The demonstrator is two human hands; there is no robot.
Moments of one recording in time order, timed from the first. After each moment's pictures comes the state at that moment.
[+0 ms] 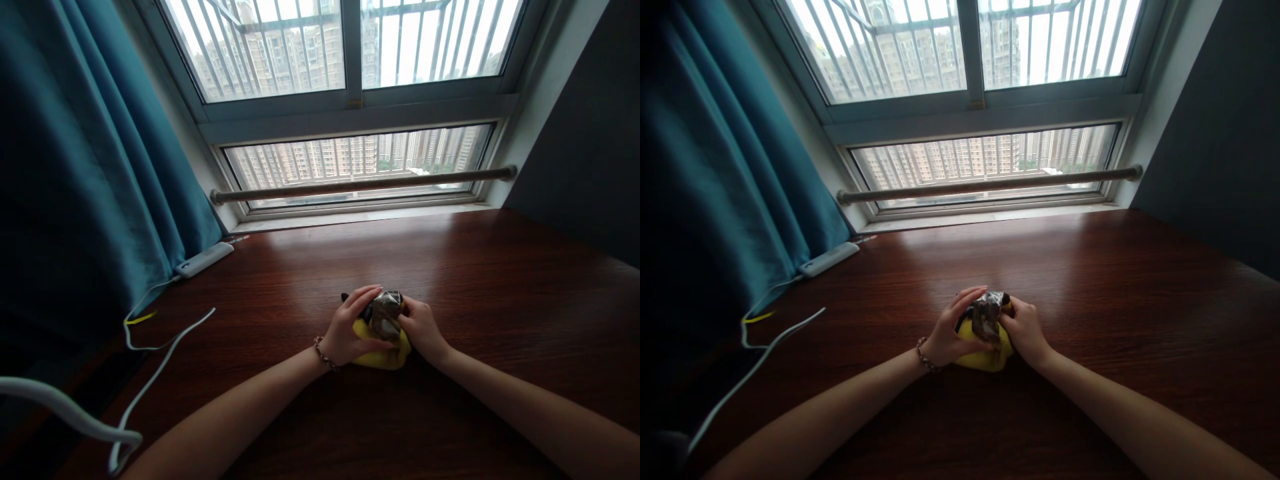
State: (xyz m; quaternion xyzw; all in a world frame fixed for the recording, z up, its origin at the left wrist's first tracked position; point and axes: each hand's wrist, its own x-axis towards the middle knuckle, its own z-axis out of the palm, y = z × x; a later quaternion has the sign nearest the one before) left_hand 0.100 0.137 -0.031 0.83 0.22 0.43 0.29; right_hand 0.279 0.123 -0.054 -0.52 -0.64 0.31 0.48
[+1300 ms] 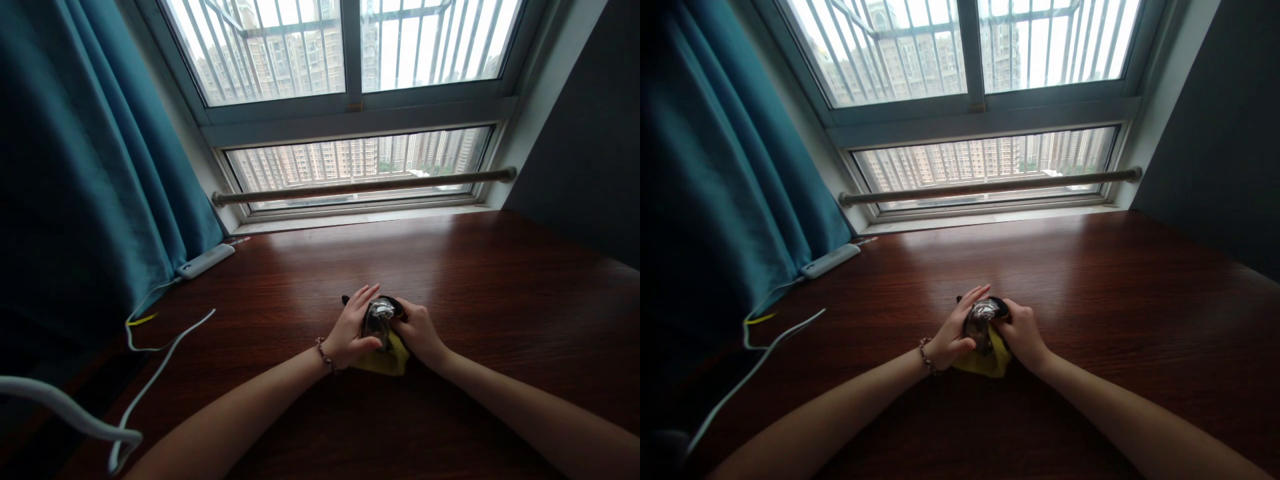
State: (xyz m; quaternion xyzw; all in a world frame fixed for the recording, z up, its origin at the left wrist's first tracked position) left_hand 0.098 0.147 -0.041 0.86 0.23 0.35 0.29; right_hand 0.277 0.119 -0.052 -0.48 -0.68 0.28 0.48
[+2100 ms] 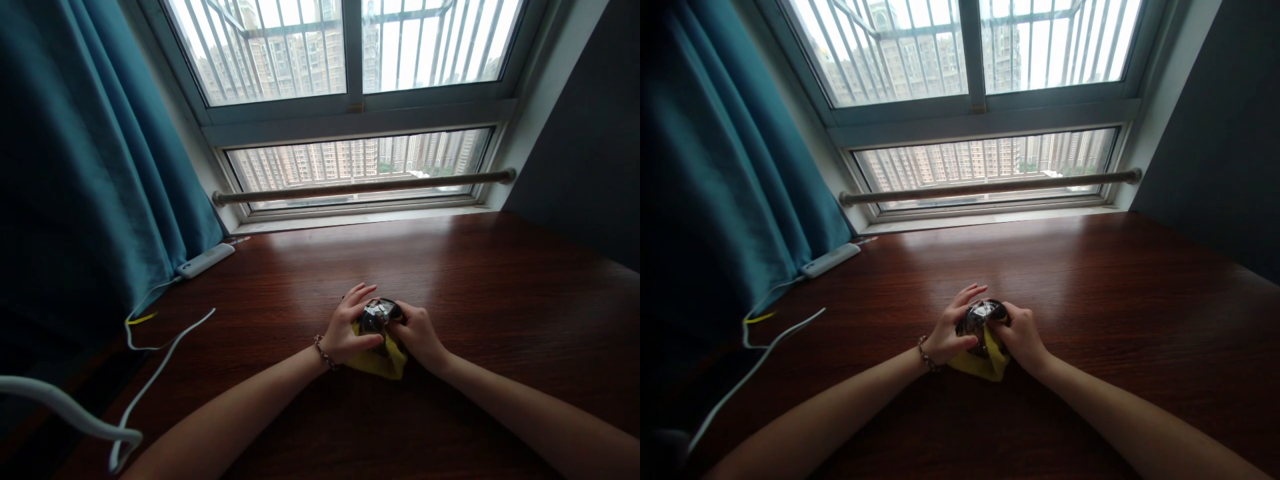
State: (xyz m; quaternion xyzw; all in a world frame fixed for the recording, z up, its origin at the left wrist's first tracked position) left_hand 0.095 0.146 -0.036 0.85 0.26 0.38 0.28; right_hand 0.276 0.116 -0.051 -0.49 -0.68 0.28 0.47
